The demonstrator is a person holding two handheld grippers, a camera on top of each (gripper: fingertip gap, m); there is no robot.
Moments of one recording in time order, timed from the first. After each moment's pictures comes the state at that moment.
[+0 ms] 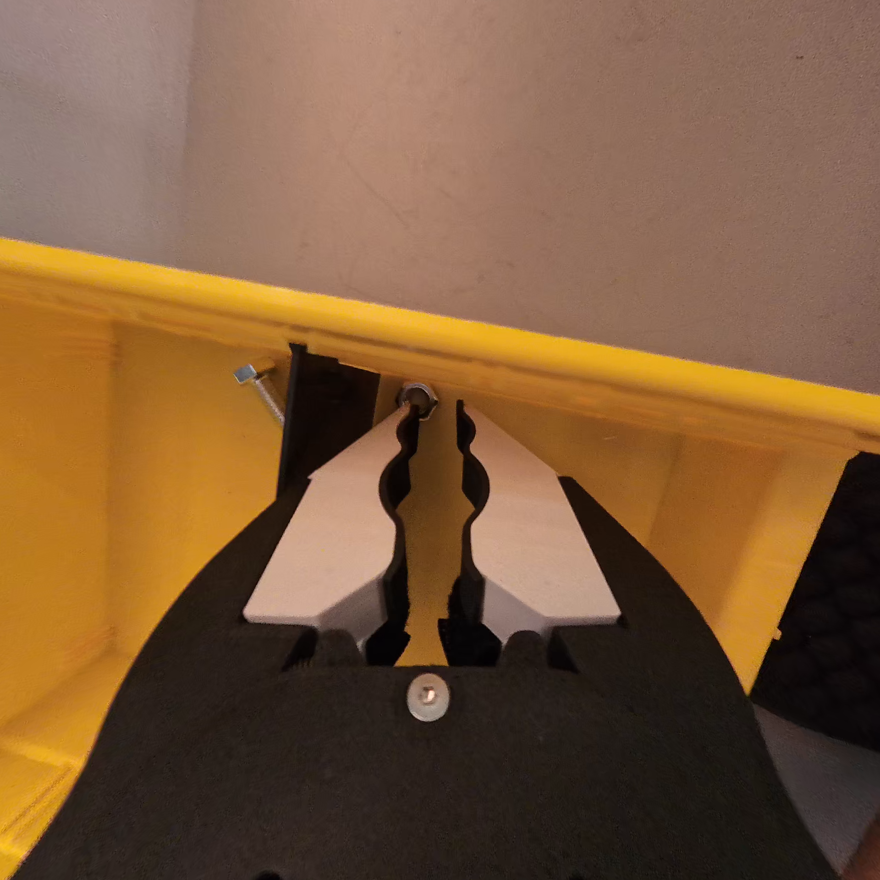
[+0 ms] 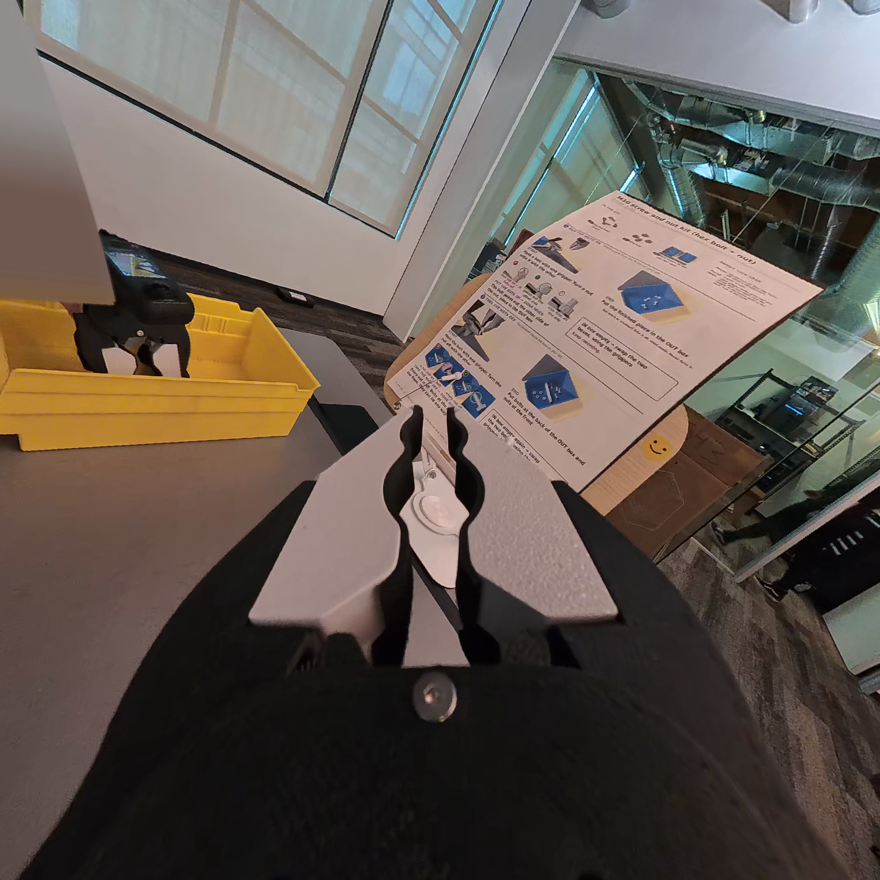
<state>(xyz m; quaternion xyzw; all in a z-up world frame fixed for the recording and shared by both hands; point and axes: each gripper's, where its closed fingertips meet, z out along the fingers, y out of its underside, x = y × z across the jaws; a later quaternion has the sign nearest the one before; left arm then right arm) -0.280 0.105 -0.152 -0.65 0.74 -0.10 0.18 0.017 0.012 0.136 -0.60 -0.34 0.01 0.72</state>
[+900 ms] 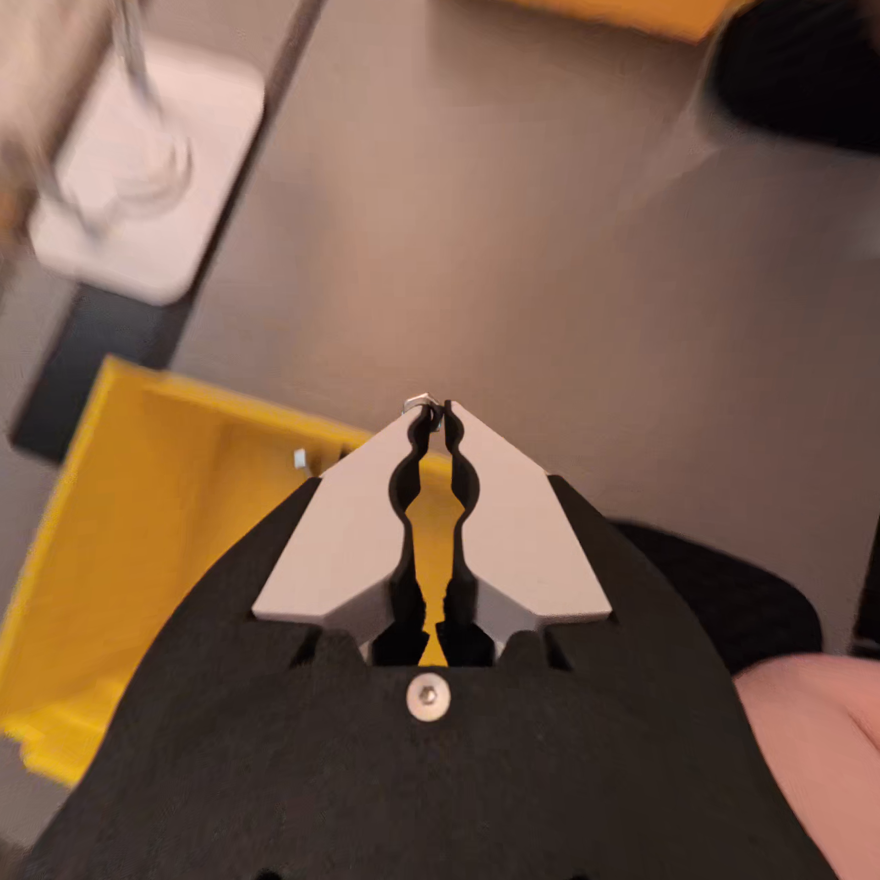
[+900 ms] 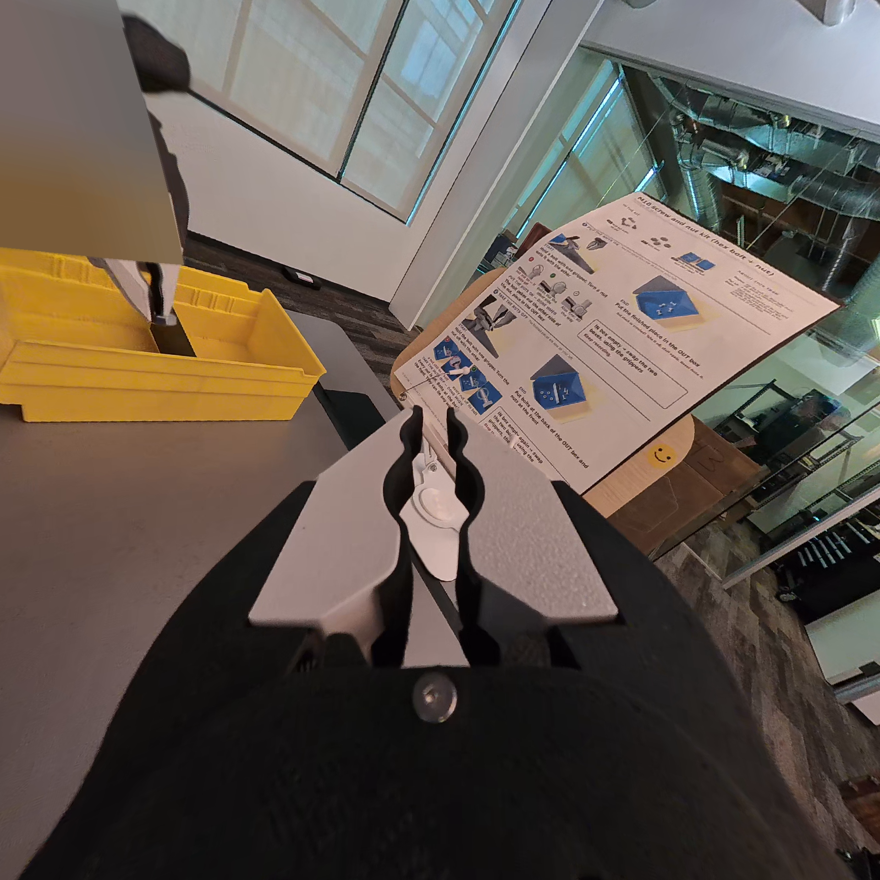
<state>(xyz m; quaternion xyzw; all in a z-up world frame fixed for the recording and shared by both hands) -0.246 0.063 -0.015 -0.66 0.67 -0.21 0.26 0.011 0.010 0.132 -0.60 -0.37 -0.01 0.71</state>
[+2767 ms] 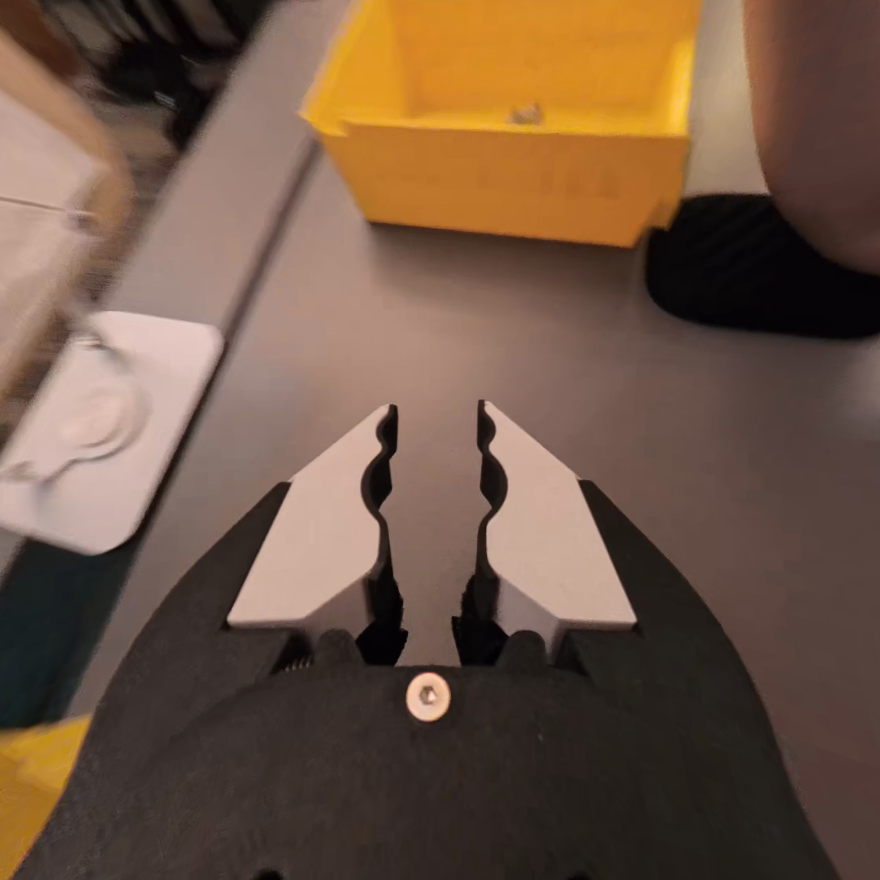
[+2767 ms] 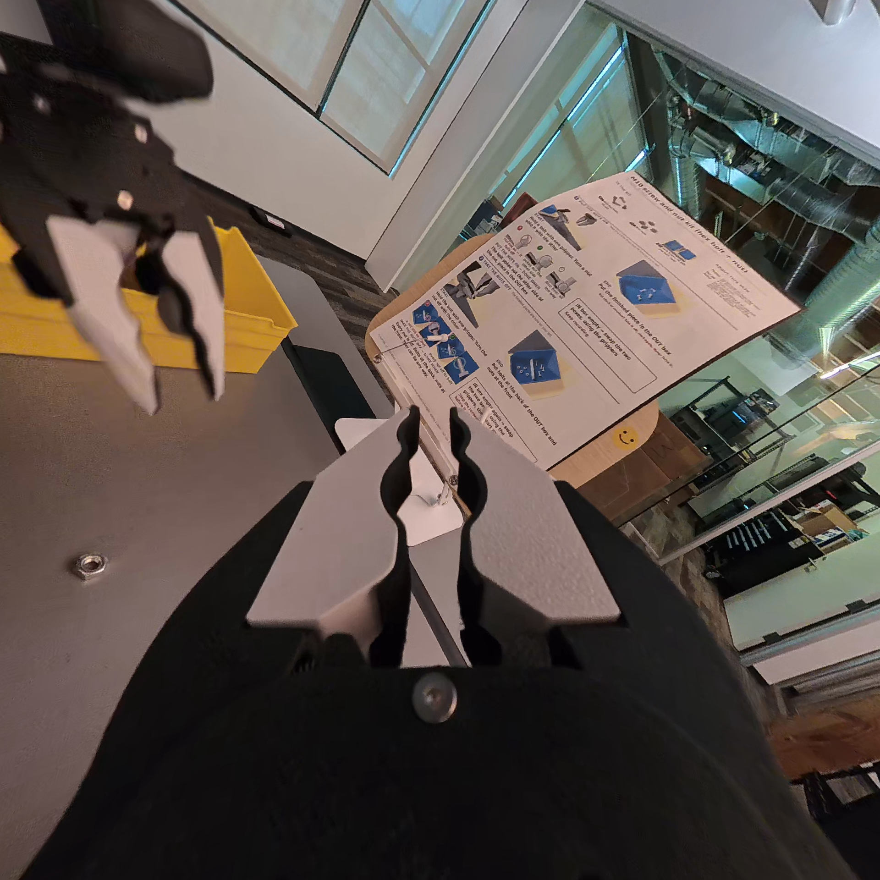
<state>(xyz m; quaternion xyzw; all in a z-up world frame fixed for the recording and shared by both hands) -0.082 0.016 -0.020 -0.58 0.69 -0.28 0.34 0.026 0.011 0.124 -0.61 -0.39 -0.07 0.69</state>
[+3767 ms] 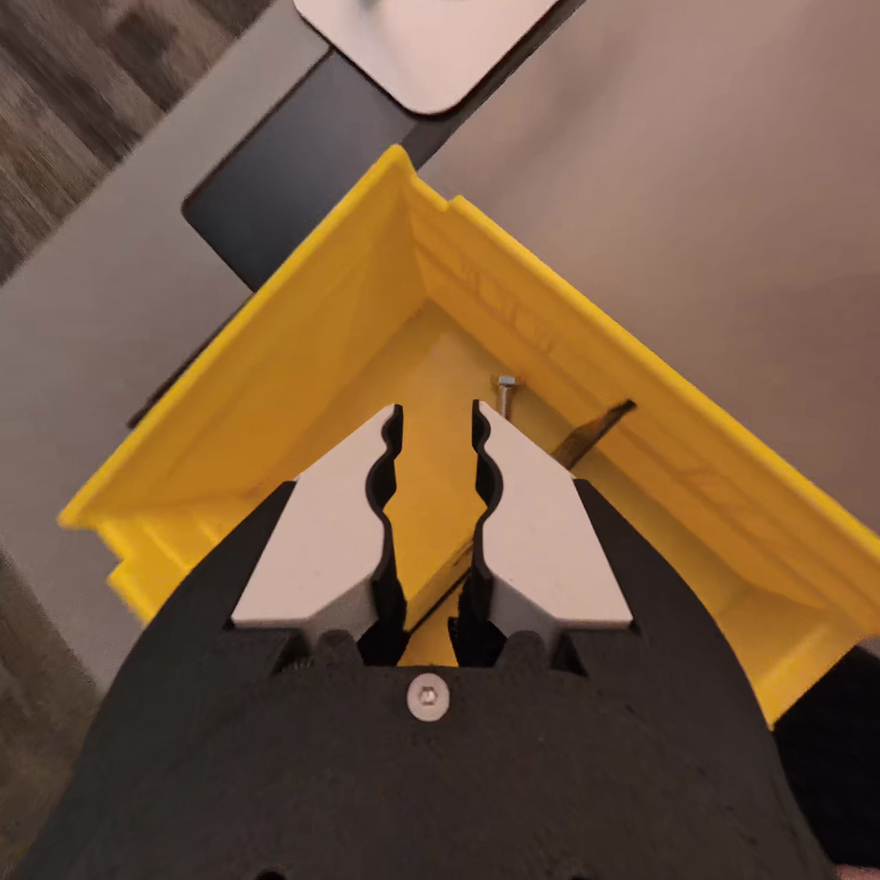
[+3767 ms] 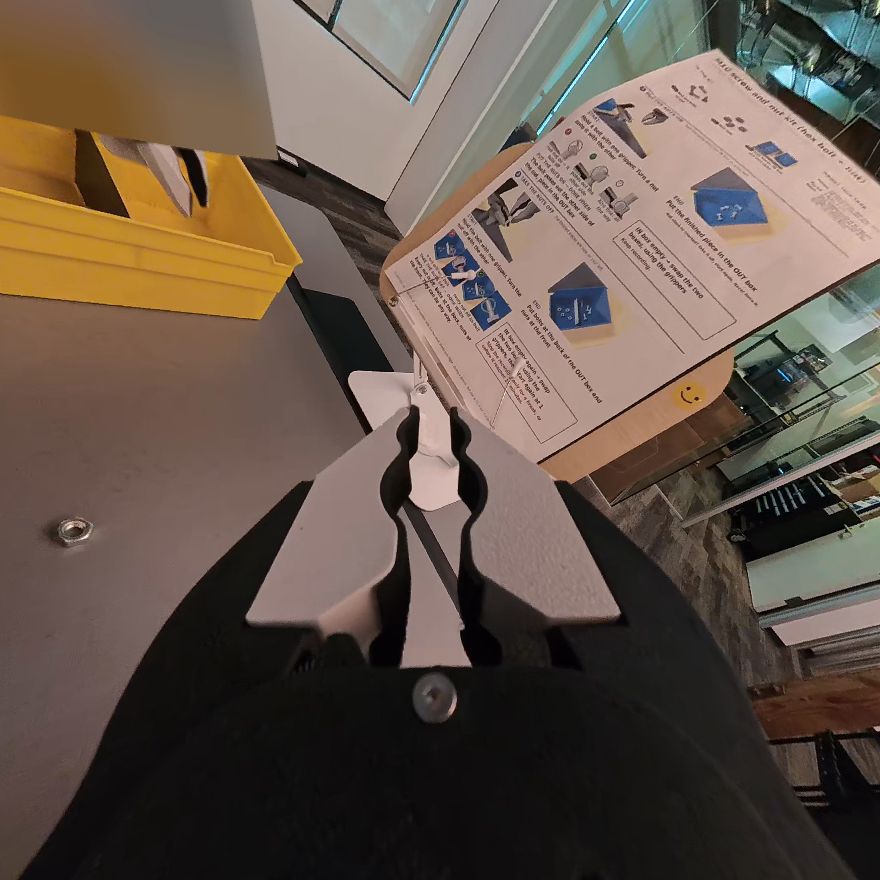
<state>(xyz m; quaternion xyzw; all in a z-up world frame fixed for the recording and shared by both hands) -0.295 0.202 -0.069 -0.80 0.51 -0.11 0.30 0.028 0.047 0.081 -0.65 -0.40 -0.07 0.64</state>
